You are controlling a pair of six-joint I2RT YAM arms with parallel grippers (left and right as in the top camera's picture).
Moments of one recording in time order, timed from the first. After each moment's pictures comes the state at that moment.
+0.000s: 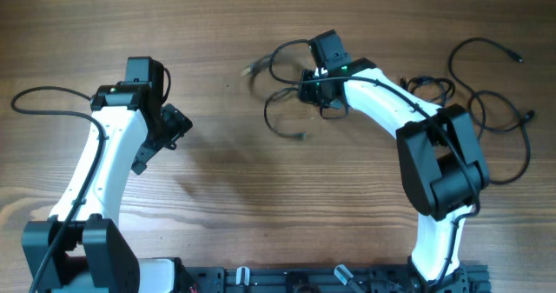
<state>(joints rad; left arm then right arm) 0.01 1.55 1.14 -1.09 -0.18 -0.81 0.41 2.08 1.41 -0.49 -0.16 0.60</state>
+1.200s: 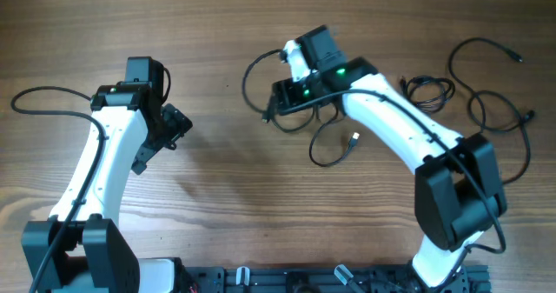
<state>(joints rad) 0.01 1.55 1.14 -1.09 -0.18 -0.81 0.54 1.91 1.43 -0.59 -0.25 0.20</state>
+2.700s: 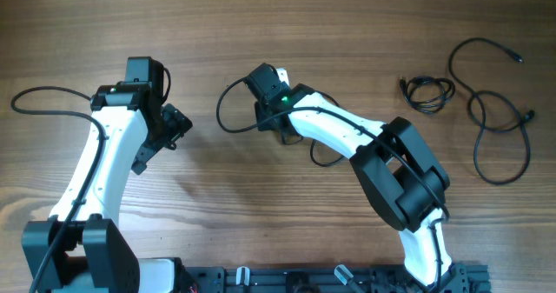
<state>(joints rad) 0.01 1.55 1.14 -1.09 -0.18 -0.81 0.71 2.14 1.47 -0.52 0.14 0.51</state>
